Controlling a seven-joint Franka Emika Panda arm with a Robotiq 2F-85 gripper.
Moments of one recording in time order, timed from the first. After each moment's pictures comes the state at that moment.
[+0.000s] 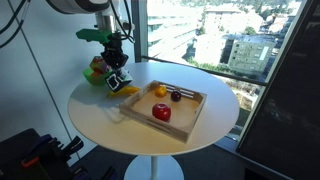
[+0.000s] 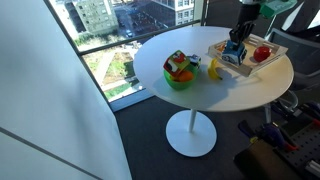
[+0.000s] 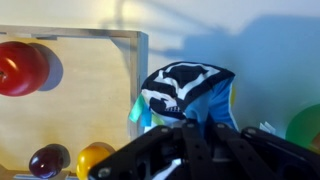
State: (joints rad) arm 0.04 -0.03 0.04 -2.34 -0.01 2.29 -0.02
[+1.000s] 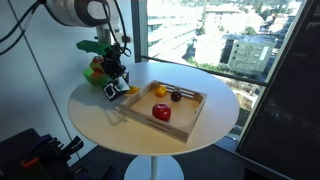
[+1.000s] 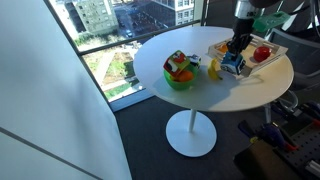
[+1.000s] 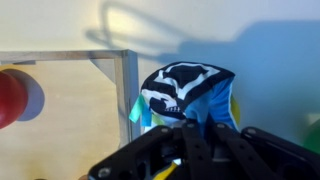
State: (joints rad) arm 0.04 0.04 0.05 -2.37 0.00 2.33 0.04
